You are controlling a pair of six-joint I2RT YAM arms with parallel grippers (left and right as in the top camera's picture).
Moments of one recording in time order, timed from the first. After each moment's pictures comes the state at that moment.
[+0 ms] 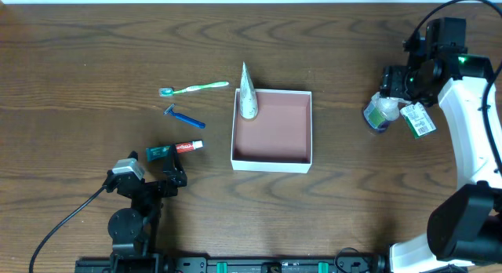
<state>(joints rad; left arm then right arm) 0.01 0.01 0.02 -0.12 0.03 -0.36 -0.11 1.70 1.48 -0.96 -0.07 0.03</state>
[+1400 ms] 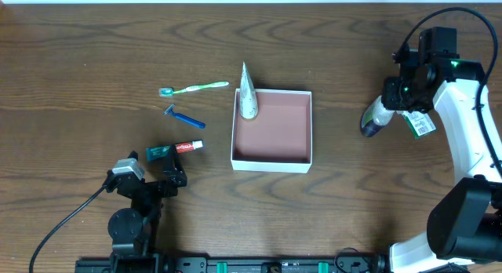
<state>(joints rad) 0.01 0.01 0.02 -0.12 0.03 -0.36 -0.10 1.71 1.42 -0.97 -0.10 -0.03</state>
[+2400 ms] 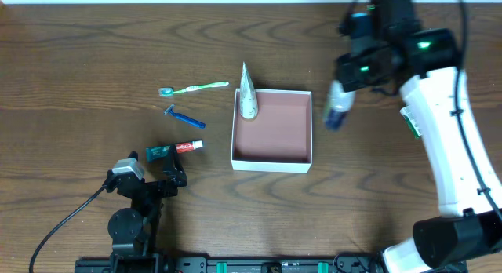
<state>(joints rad) 0.01 0.01 0.02 -0.11 0.03 -0.36 0.28 1.70 1.81 -1.21 -0.15 -0.04</state>
